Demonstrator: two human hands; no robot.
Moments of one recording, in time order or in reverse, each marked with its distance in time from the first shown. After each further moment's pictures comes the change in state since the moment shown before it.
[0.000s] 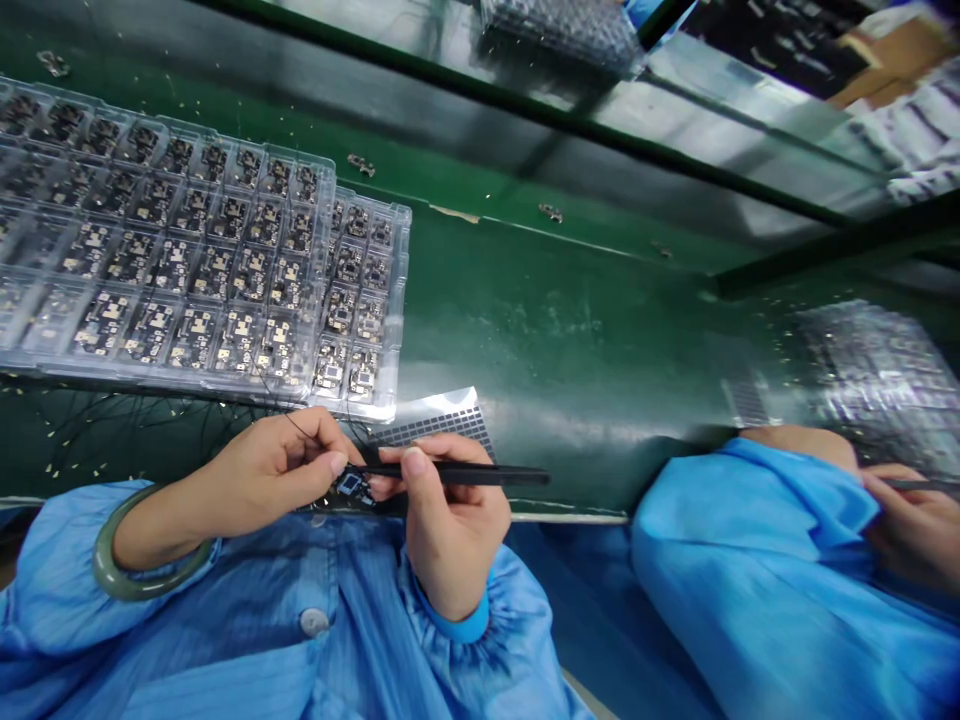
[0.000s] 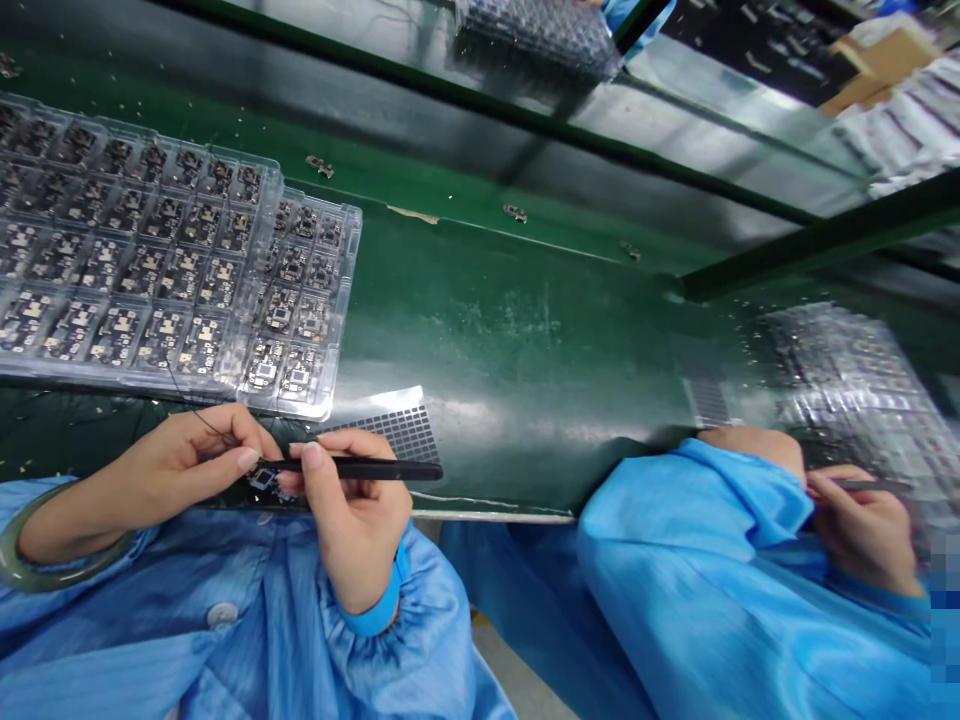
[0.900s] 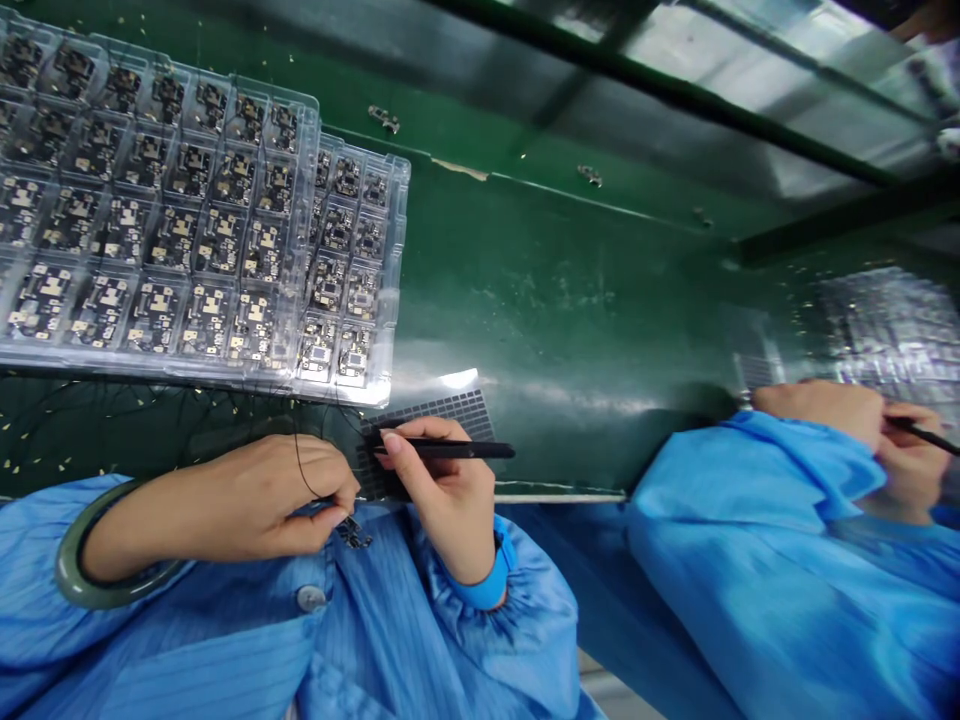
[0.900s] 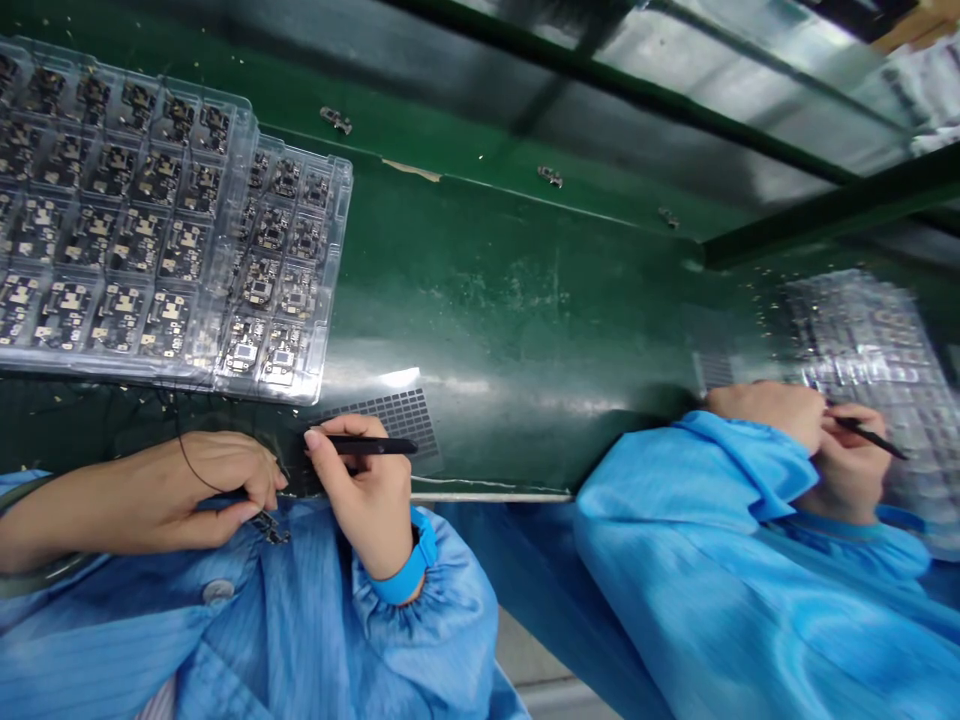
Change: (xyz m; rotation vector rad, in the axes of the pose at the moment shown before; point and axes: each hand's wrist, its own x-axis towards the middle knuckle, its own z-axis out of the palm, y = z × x) left_hand 0.002 0.000 0.001 0.585 -0.404 0.288; right_hand 0.015 0.015 -0.046 -0.541 -0.216 0.047
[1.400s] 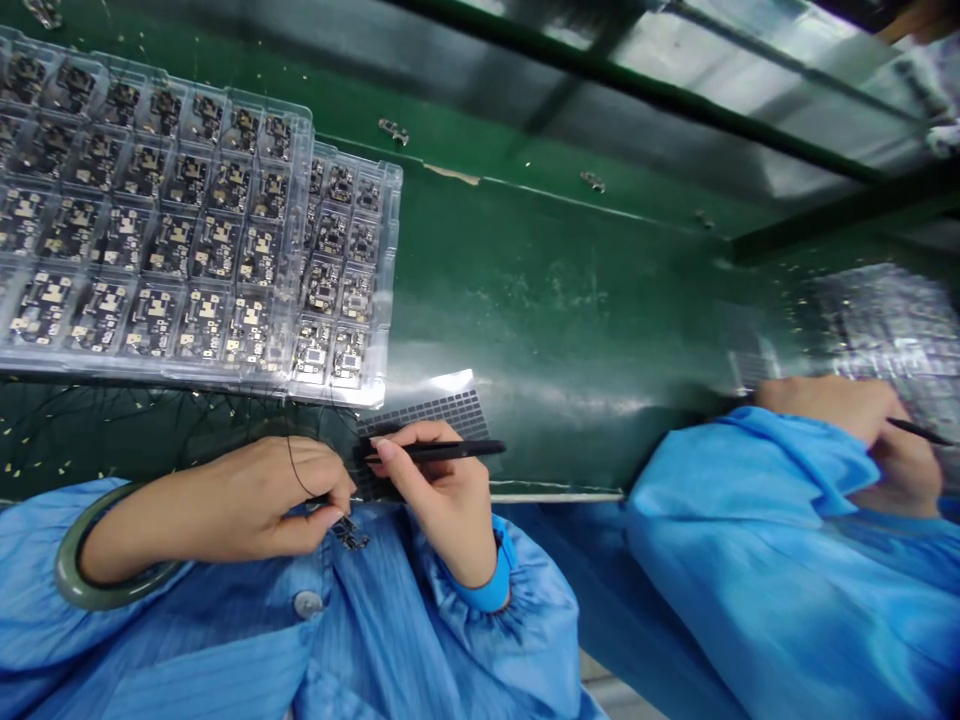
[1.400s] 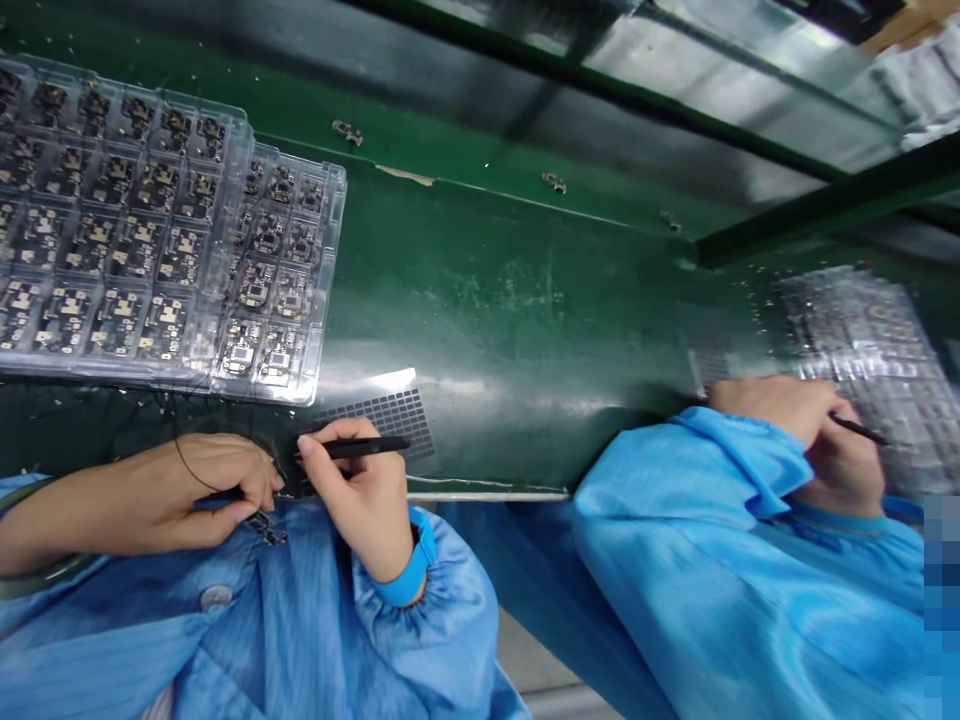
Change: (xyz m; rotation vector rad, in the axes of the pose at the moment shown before) left_hand 0.000 0.001 -0.001 -0.014 -0.013 -0.016; right_hand 0.001 -0.005 0.000 0.042 -0.050 0.026
